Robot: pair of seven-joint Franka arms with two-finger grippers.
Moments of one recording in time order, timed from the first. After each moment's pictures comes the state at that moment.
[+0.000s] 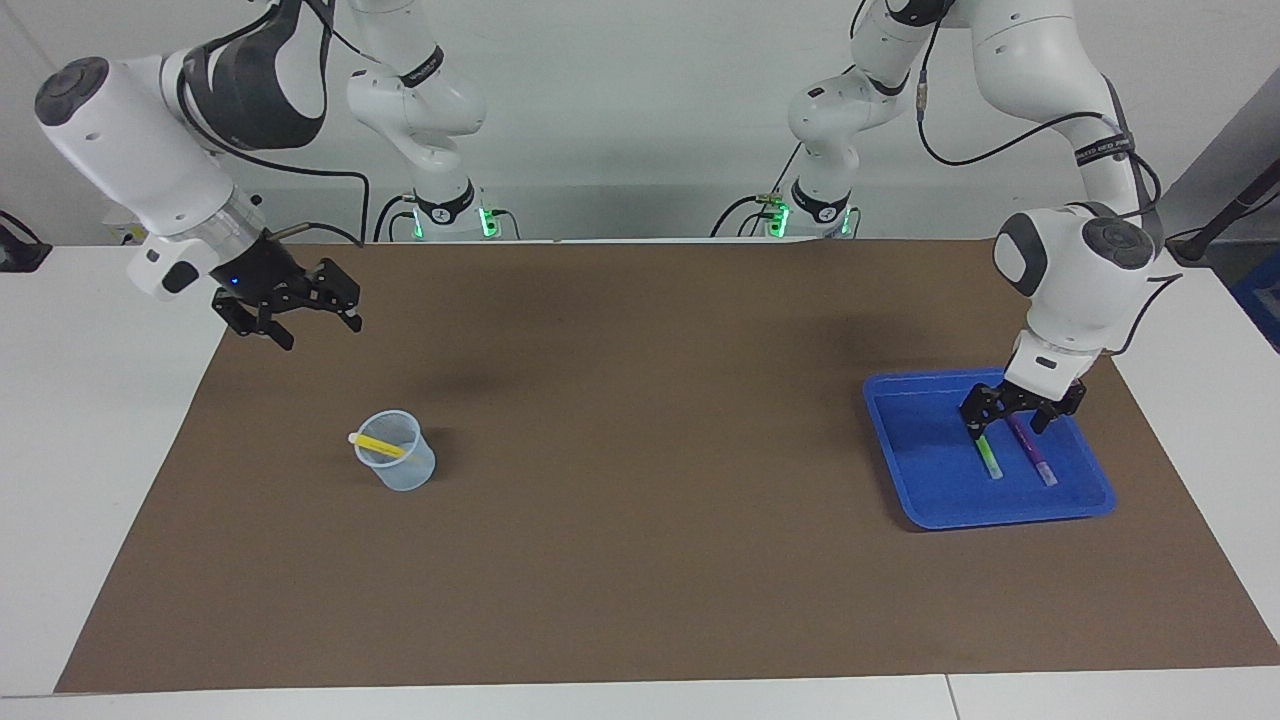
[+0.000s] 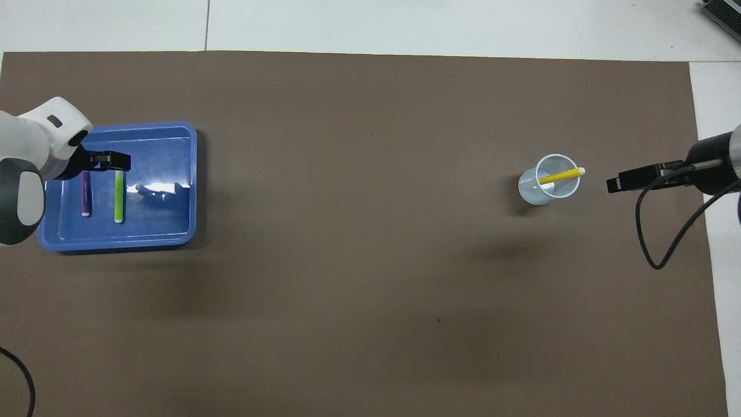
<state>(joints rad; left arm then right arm) 0.35 0.26 -0.30 -1.87 0.16 2.24 0.00 -0.19 0.06 0.06 -1.77 0.26 1.81 -0.30</state>
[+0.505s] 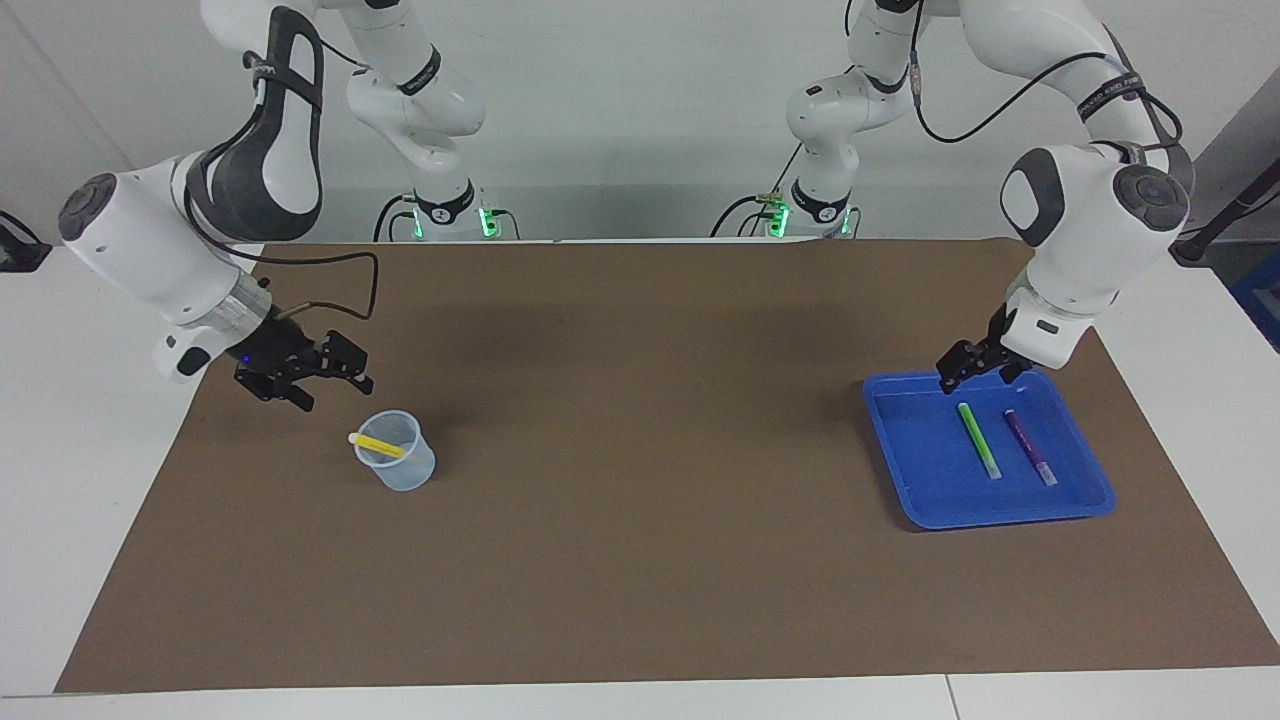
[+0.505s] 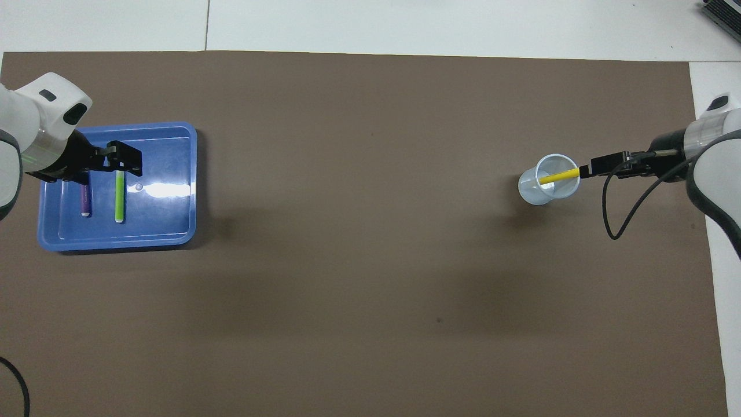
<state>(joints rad) 0.26 0.17 -0.33 -1.72 0.05 1.84 -0.18 -0.20 0.20 0.06 -1.81 0.35 1.98 -0.32</state>
